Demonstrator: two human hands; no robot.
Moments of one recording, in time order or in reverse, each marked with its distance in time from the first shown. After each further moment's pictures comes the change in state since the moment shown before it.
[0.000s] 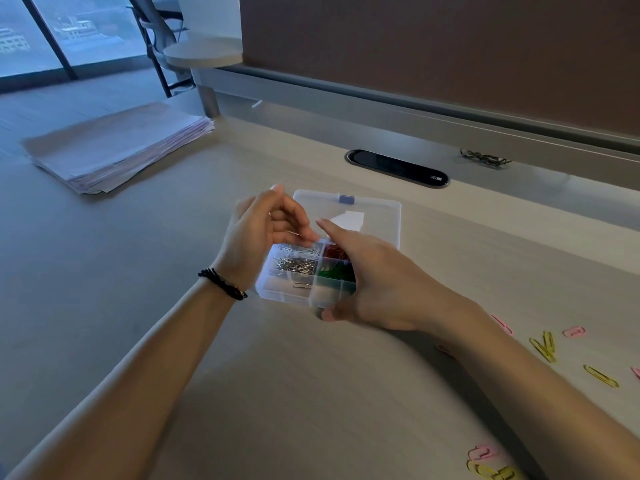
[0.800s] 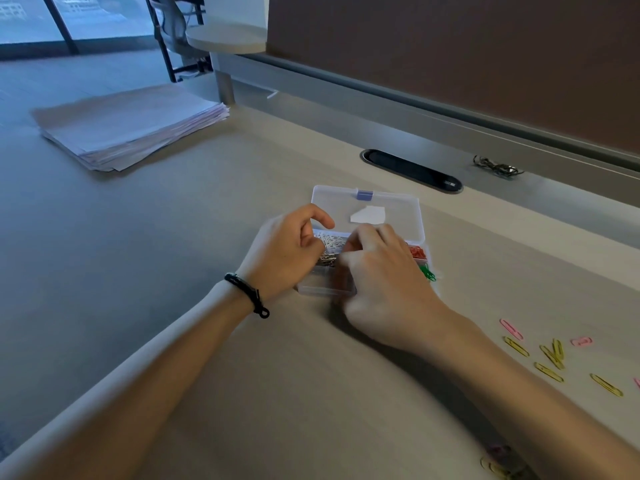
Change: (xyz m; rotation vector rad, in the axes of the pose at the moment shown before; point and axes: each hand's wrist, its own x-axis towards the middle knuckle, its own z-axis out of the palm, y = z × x) left_hand -0.019 -0.015 0.001 0.761 0.032 0.134; right_hand -0.003 -0.035 0.018 -0.320 0.138 0.019
